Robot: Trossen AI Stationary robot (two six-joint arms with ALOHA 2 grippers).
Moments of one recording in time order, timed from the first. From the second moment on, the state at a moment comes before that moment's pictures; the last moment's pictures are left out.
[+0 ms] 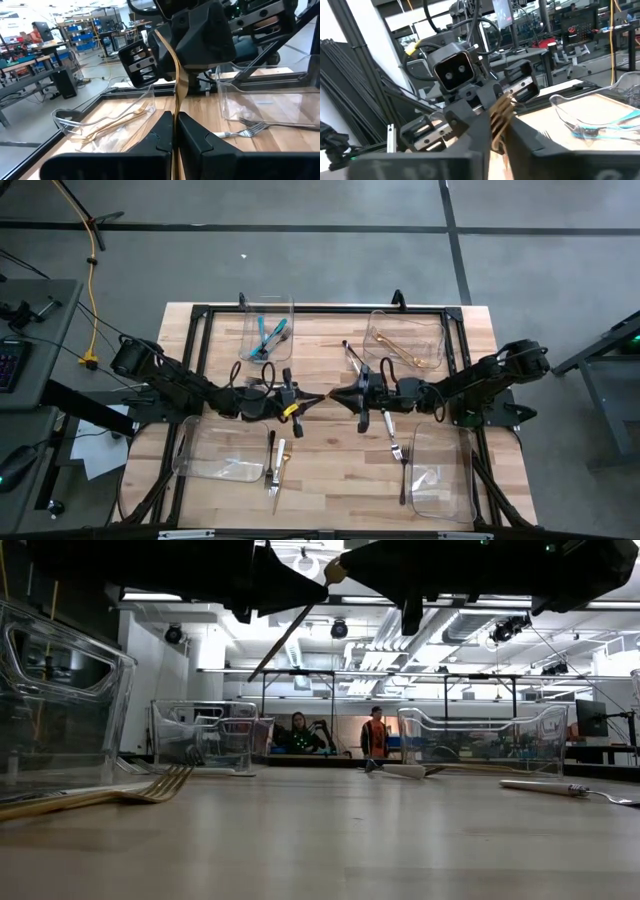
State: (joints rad) left arm -0.26 1.59 0.62 0.94 -0.50 0.15; right arm 0.19 1.54 0.59 1.06 0.25 0.25
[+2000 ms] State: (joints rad) left arm -0.33 0.96 0.30 0.69 -0.64 0.08; right arm 0.33 1.25 0.59 0.61 0.83 0.12
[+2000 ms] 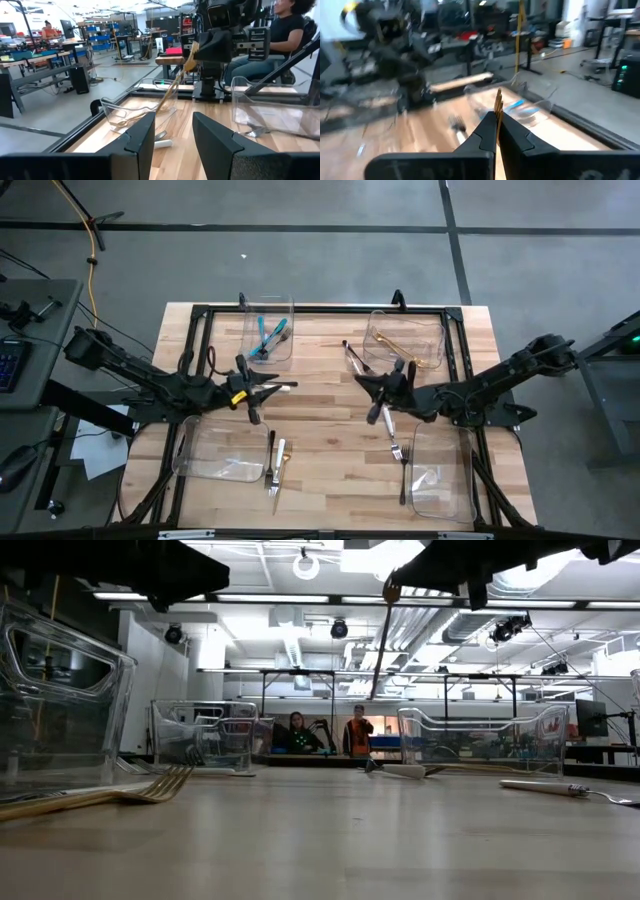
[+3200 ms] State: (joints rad) left arm -0.33 0.96 0.31 0.70 -0.64 0.14; right arm -0.45 1.67 1.33 -1.13 0.47 0.55
